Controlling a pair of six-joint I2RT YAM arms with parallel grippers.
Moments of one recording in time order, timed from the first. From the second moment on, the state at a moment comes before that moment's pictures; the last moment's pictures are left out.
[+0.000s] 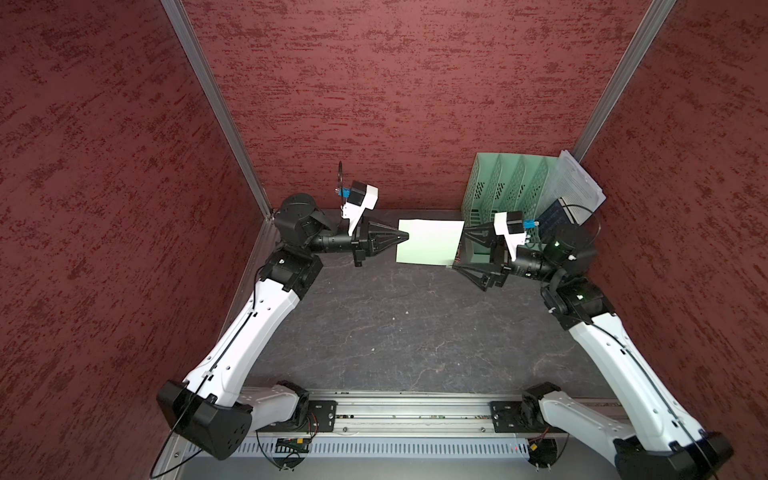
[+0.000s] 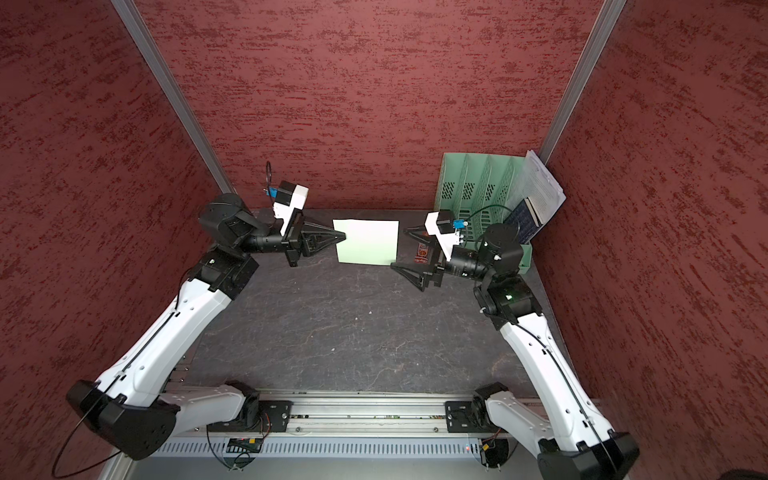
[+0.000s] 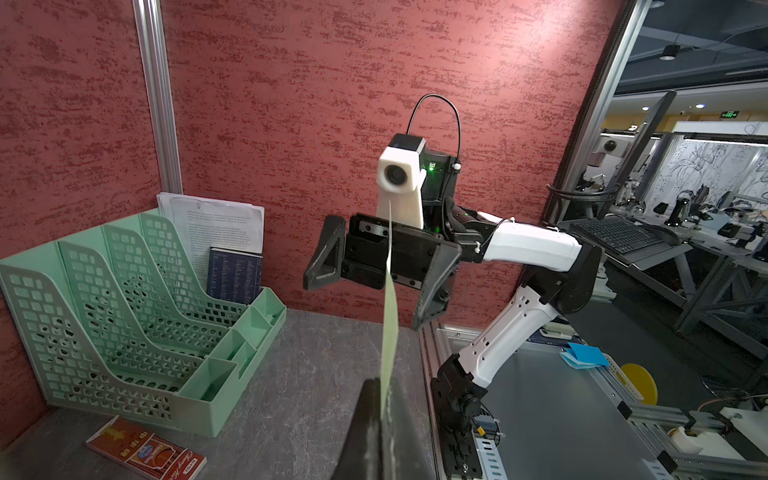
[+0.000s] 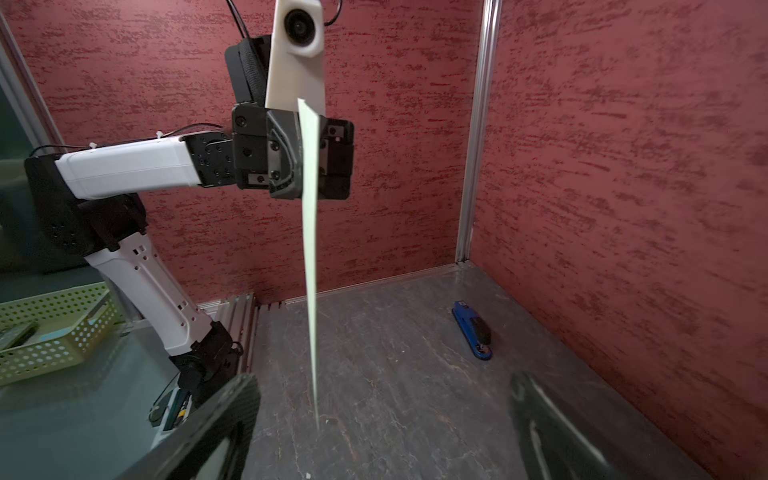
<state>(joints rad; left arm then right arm) -0.39 1.19 1.36 0.01 1.16 -0.28 0.23 0.99 1.16 -0.11 -1.00 0.01</state>
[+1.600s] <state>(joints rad) -0.44 1.23 1.34 0.00 1.05 -0.24 0.35 1.15 1.27 -0.08 -1.22 0.10</state>
